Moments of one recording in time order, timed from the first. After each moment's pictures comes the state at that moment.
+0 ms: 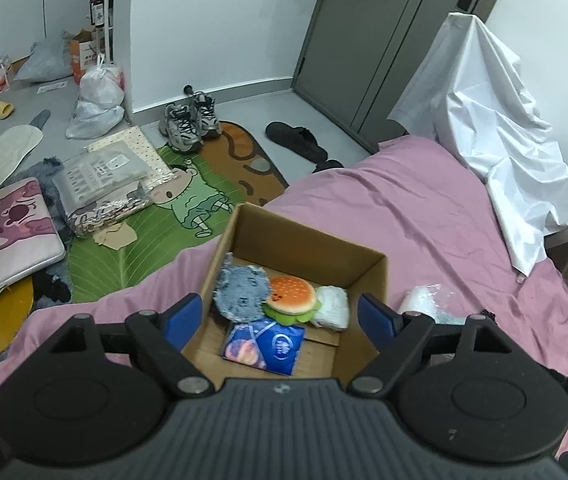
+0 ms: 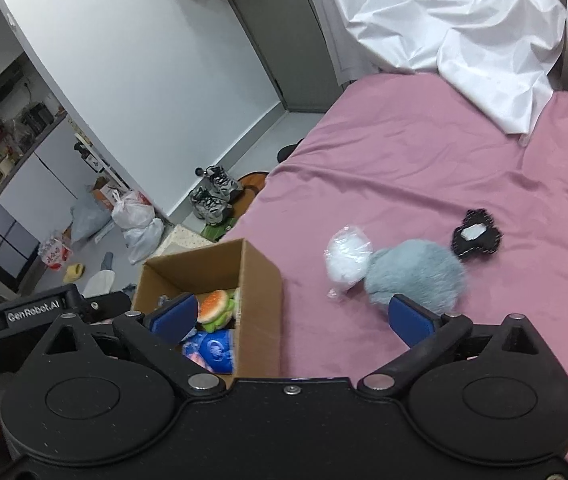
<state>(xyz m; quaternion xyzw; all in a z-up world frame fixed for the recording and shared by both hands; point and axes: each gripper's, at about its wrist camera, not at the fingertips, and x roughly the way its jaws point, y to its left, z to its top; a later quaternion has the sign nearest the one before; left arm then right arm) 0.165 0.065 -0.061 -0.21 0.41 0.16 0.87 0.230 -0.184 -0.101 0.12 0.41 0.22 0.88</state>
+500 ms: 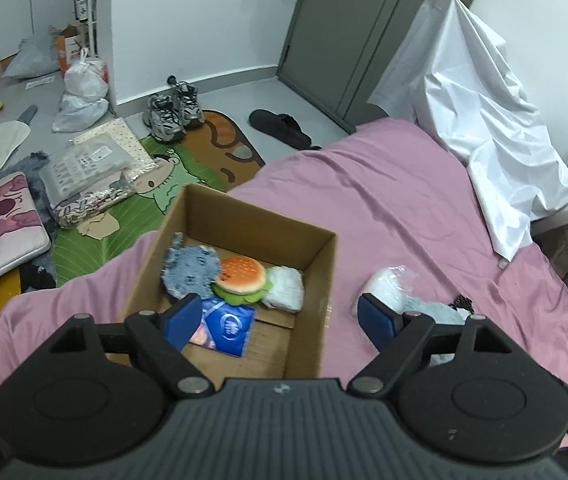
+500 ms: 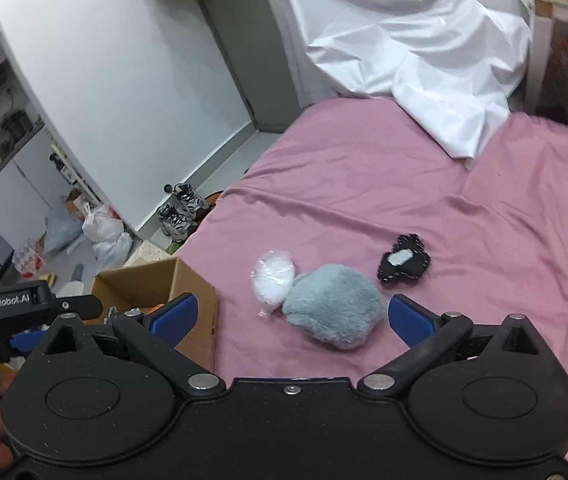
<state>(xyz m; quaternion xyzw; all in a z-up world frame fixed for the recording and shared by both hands) 0.180 0.019 -0.059 -0.20 0.43 0.15 0.87 0.237 -0.238 -0.105 0.11 0.39 0.19 0.89</state>
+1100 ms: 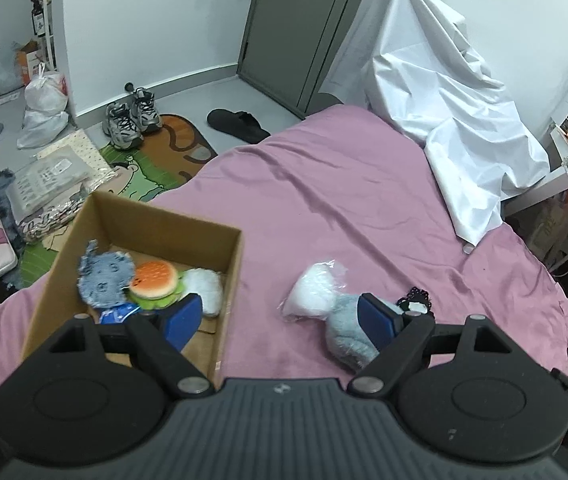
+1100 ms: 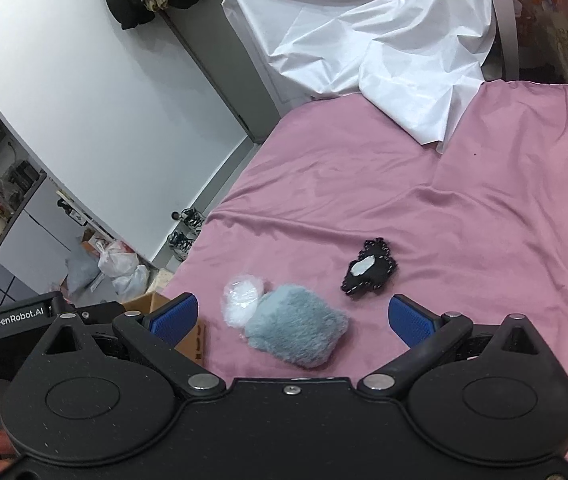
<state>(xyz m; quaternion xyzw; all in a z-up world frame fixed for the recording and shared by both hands) 0.220 -0.044 -0.062 -0.18 0.43 0.11 0.88 0.265 -0.300 -0.124 0.19 0.39 0.20 0.88</state>
